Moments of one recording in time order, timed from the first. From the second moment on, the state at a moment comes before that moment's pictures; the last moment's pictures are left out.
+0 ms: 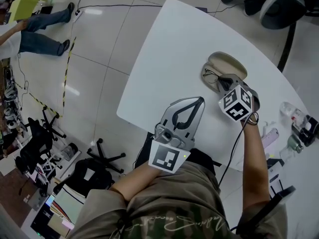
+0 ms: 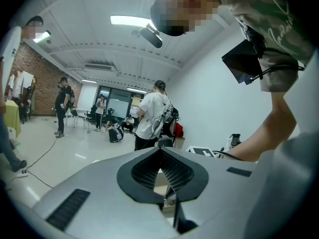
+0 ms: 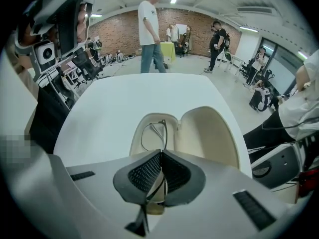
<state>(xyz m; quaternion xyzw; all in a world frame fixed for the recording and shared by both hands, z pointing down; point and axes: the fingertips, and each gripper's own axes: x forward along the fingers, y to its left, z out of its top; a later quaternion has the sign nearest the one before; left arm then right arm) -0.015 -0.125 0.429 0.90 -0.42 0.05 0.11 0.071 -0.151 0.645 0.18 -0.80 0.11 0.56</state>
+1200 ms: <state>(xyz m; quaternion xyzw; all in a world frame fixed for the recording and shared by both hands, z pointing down) -0.038 -0.096 0.449 0.89 -0.43 0.05 0.11 0.083 -0.167 0.652 0.23 -0.79 0.09 0.57</state>
